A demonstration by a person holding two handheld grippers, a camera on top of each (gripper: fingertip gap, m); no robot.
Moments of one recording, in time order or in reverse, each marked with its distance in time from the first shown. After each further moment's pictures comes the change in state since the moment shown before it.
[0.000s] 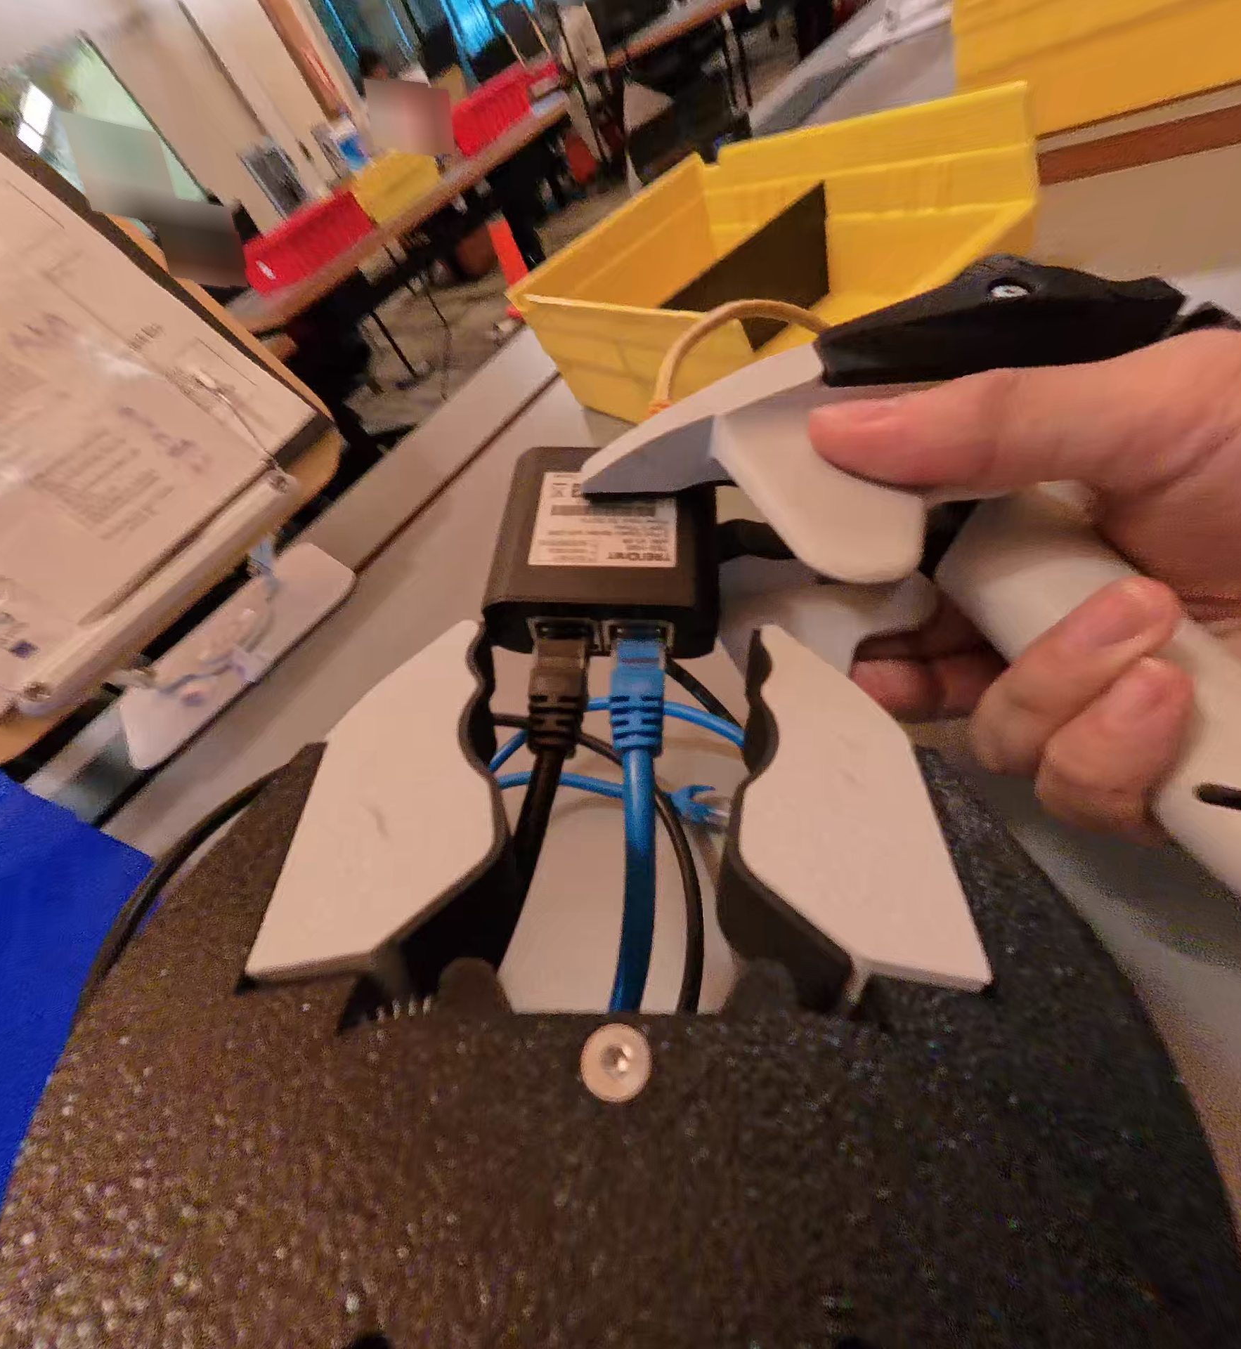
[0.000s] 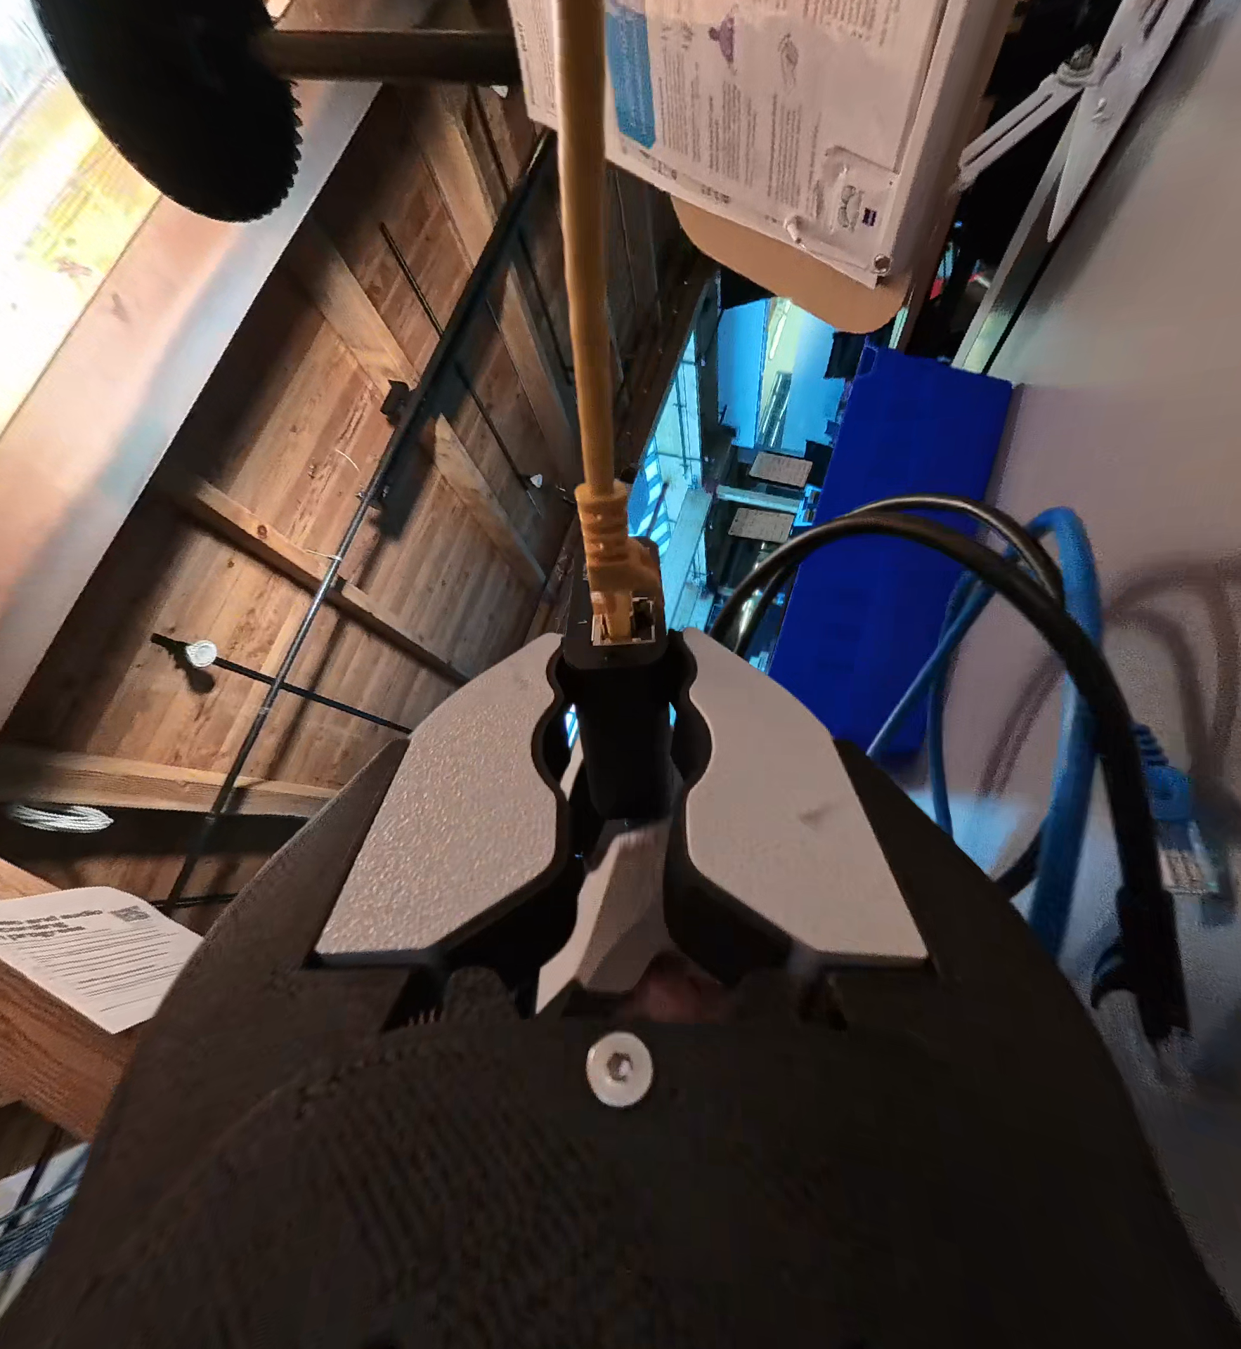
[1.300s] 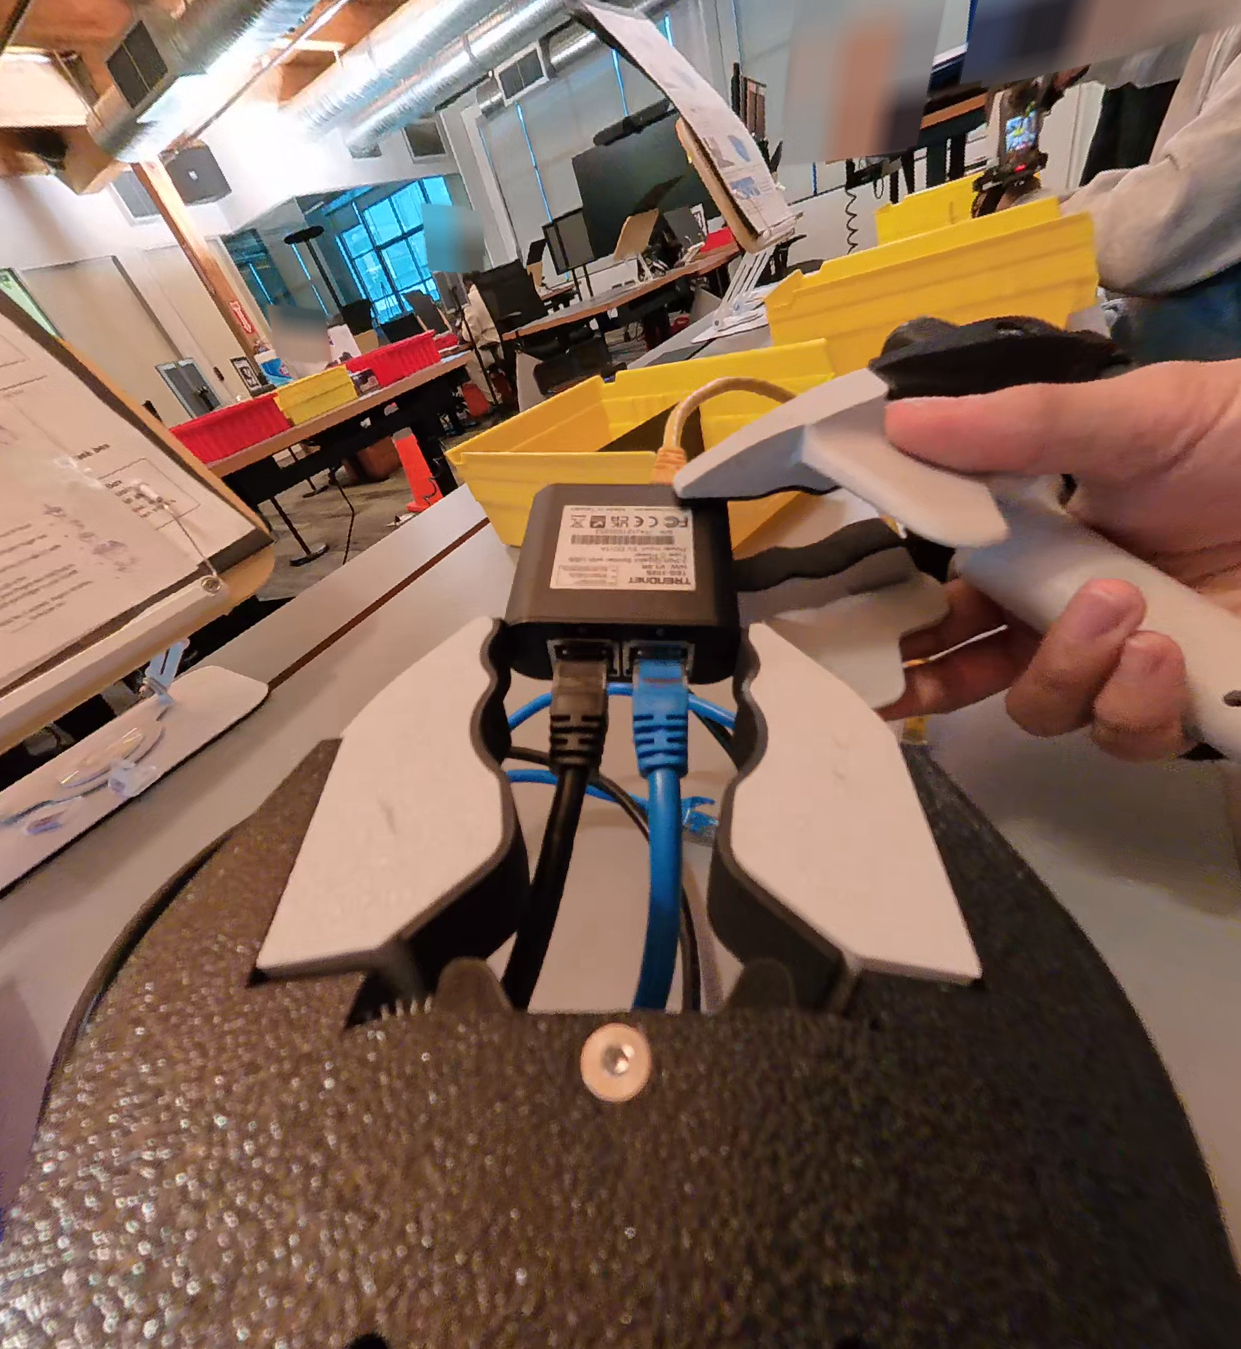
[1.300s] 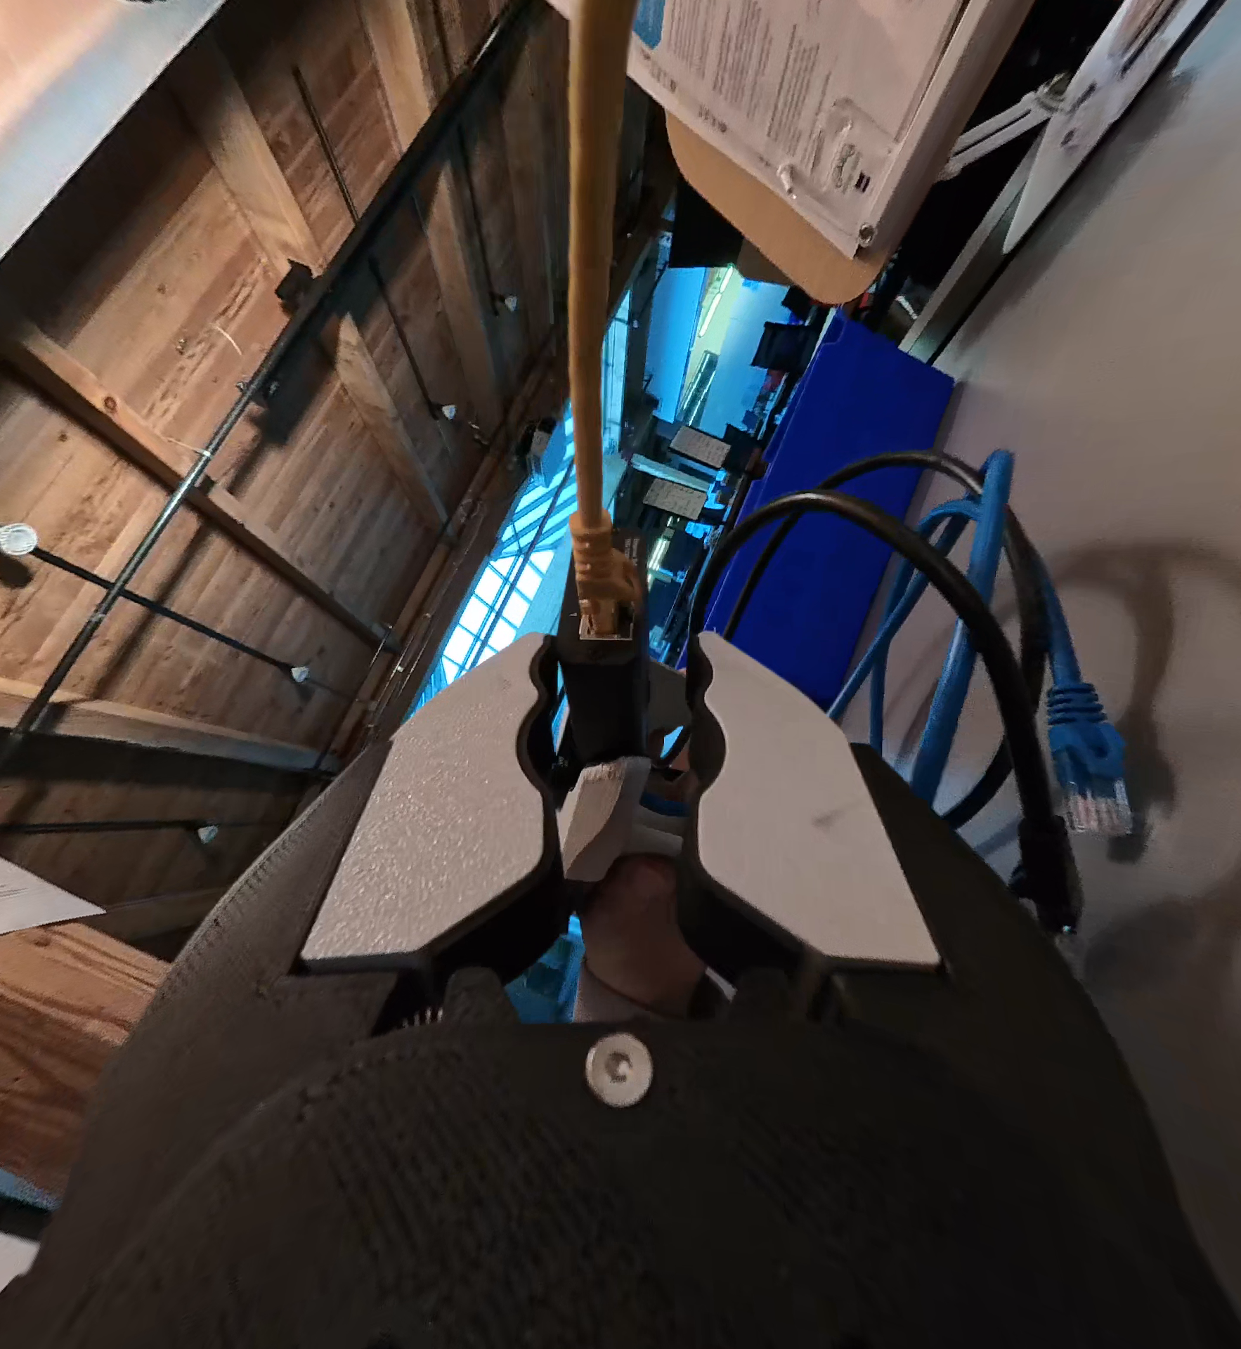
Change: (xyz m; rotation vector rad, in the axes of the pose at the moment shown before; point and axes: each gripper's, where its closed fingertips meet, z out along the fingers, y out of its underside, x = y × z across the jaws) left arm -0.005 0.002 -0.032 0.291 0.187 -0.085; right arm -0.004 0.030 -0.015 -0.062 0.096 -0.202
